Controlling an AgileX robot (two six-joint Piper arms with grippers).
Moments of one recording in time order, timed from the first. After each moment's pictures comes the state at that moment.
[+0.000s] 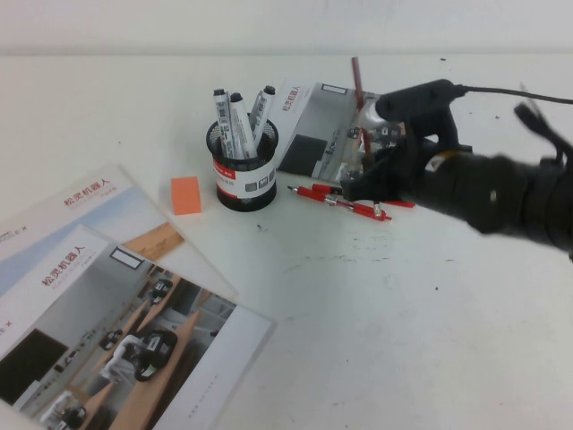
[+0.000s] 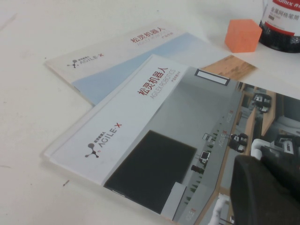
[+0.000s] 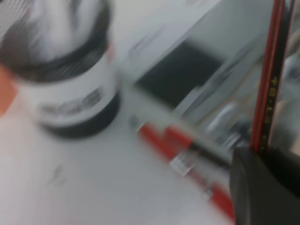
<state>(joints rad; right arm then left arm) 0.49 1.79 -1.11 0.48 -0.06 -0.41 -0.14 -0.01 0.01 0.00 0.39 -0.03</state>
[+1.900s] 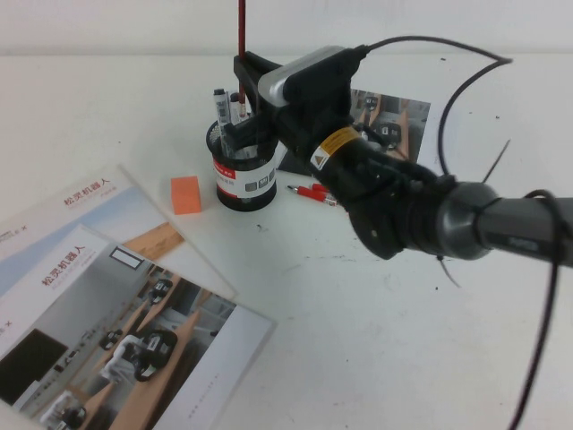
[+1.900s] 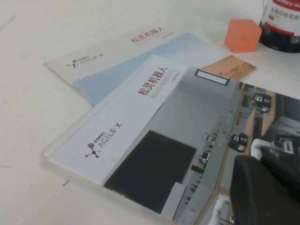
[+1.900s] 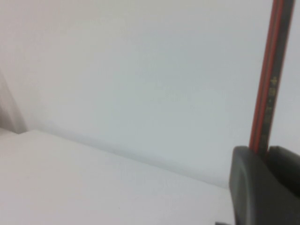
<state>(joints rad) 0.64 2.07 -1.38 -0.06 -0.82 0.06 -0.14 -0.01 0.01 0.00 0.39 -0.03</state>
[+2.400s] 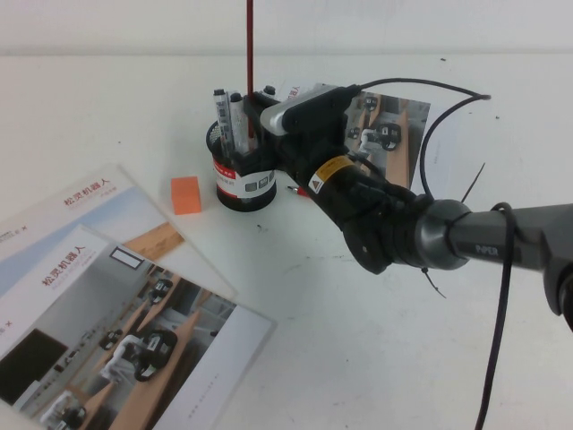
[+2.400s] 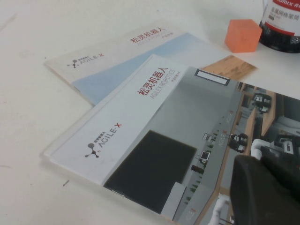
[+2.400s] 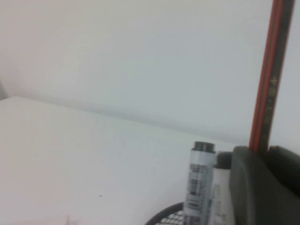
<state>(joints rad) 0.63 2.21 -1.42 -0.03 -0.83 0.08 -0.14 -0.01 0.01 0.00 0.39 -0.03</state>
